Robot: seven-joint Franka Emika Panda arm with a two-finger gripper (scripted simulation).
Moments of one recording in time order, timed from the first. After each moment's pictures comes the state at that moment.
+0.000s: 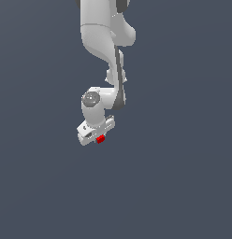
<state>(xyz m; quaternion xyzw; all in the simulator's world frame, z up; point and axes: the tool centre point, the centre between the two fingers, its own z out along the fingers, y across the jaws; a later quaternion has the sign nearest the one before) -0.036 -0.092 0.020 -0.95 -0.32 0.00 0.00</state>
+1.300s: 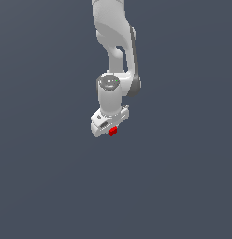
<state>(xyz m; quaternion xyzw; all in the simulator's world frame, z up) -0.047 -0.022 0.083 -0.95 -0.32 0.00 0.00</state>
